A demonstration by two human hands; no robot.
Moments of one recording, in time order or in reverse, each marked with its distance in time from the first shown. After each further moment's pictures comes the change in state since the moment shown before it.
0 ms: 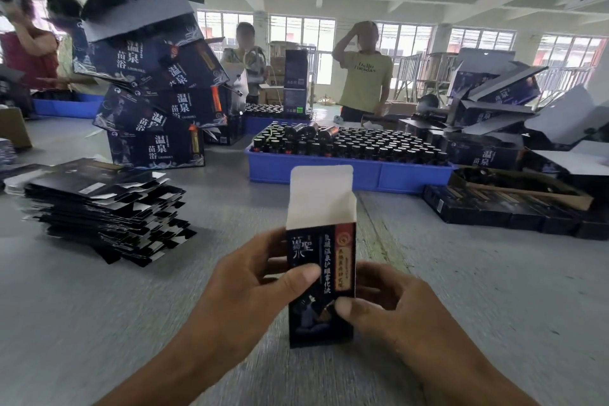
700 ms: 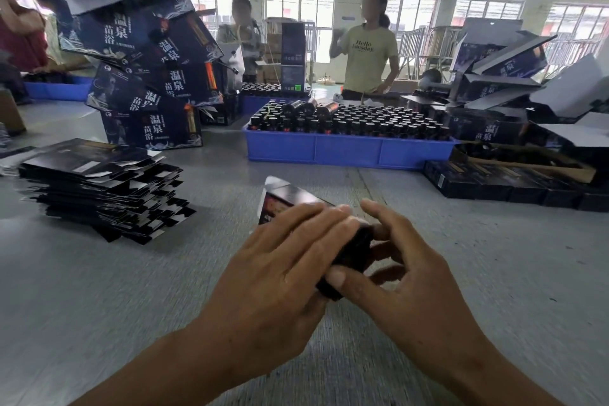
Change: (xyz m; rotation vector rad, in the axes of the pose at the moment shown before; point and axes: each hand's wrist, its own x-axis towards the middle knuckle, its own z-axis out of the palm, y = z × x) left_hand -0.006 -0.010 0.013 1.036 -0.030 0.787; right_hand -0.013 -0.004 0.011 -0.220 0.204 -0.397
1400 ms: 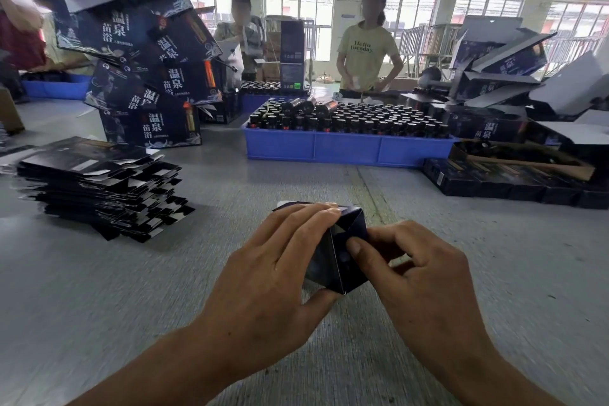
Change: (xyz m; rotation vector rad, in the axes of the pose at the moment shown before) left_hand 0.004 0.008 -0.005 -0.060 -0.014 -0.156; right_hand 0.001 -0.002 0.000 -0.192 0.248 -0.109
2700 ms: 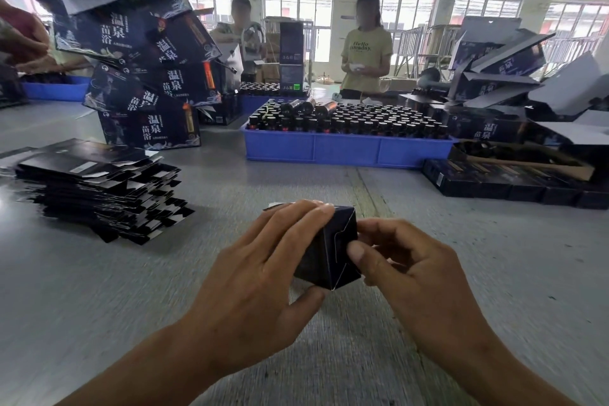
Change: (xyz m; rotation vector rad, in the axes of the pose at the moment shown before) left_hand -0.002 -0.011 -0.007 -0.017 -0.006 0.021; right_hand 0.004 0.007 -0.004 0.307 -0.186 0.140
